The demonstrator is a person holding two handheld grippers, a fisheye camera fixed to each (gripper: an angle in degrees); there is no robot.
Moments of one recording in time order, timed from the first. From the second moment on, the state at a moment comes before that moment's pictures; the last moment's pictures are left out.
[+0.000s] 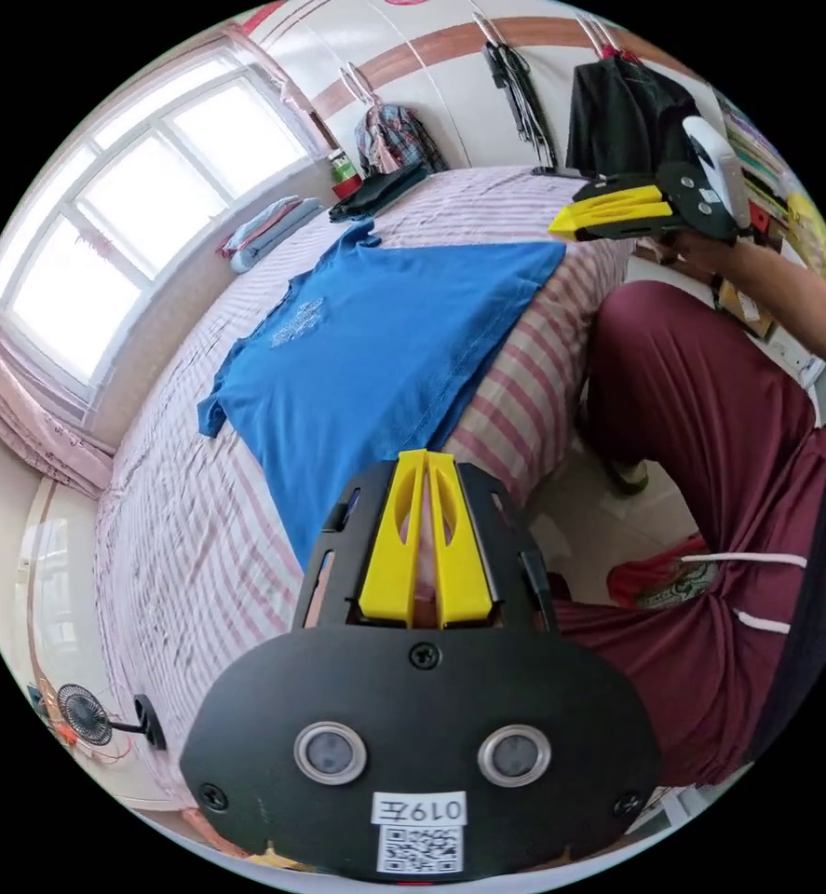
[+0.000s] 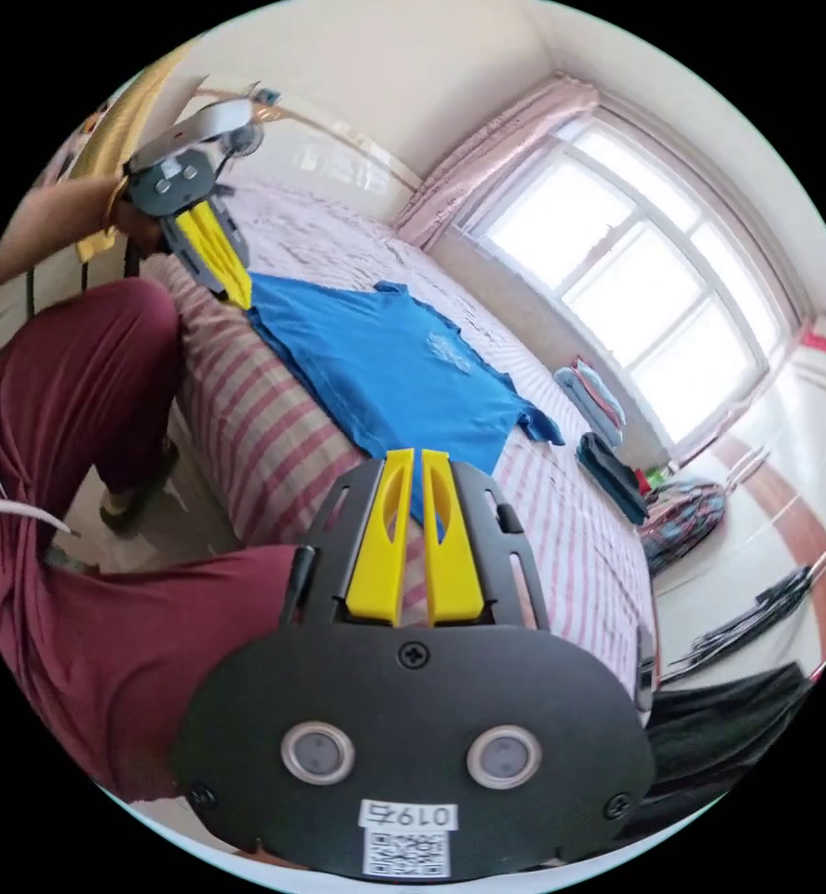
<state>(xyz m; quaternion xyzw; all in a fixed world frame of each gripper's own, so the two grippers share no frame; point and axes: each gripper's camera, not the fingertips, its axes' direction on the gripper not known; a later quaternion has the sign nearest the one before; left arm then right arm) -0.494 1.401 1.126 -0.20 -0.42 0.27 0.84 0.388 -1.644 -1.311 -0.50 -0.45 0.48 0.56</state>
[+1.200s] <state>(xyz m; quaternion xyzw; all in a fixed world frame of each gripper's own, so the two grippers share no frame) -1.045 1.181 0.951 0.20 -0.16 -0.34 0.91 -0.029 -1.345 -0.678 -0.34 -0.54 0.66 0.39</state>
